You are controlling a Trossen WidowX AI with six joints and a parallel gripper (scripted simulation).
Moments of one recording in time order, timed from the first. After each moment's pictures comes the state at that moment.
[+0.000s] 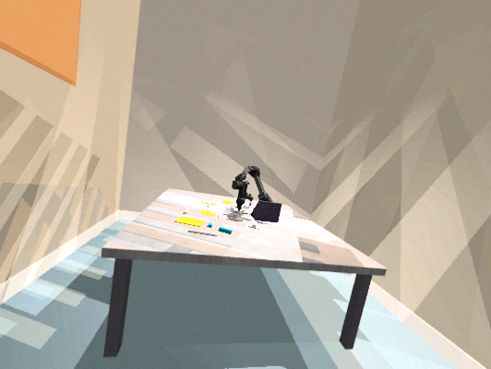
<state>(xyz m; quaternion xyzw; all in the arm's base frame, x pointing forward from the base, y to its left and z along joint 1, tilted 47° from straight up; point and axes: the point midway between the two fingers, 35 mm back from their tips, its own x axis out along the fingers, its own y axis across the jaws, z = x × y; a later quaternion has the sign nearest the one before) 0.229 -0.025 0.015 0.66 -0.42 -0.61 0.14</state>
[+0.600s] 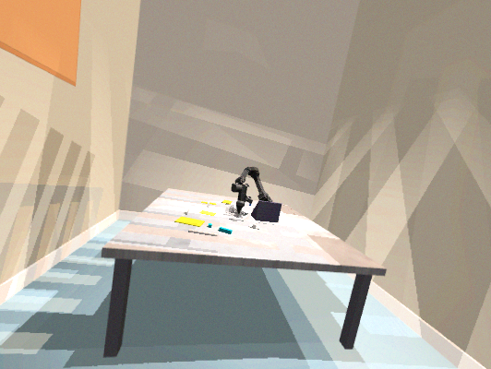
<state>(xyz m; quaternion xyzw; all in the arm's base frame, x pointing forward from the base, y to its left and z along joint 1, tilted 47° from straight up) 0.225 -0.040 0.002 0.66 -0.42 -0.61 0.14</state>
